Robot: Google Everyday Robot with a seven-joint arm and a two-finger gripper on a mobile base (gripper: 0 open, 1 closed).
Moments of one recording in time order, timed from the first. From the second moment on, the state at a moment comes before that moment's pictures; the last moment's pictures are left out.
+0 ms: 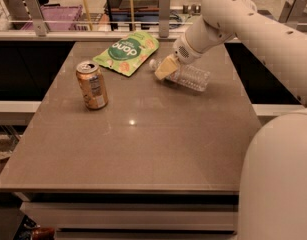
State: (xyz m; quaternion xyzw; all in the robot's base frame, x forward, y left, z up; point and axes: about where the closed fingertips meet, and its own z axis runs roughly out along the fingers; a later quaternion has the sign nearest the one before) arm 0.723 -0.053 0.831 -0.43 0.84 0.15 0.28
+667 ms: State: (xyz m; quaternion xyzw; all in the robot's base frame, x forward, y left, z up) arm 0.723 -0.051 0.829 -0.43 0.84 0.15 0.28
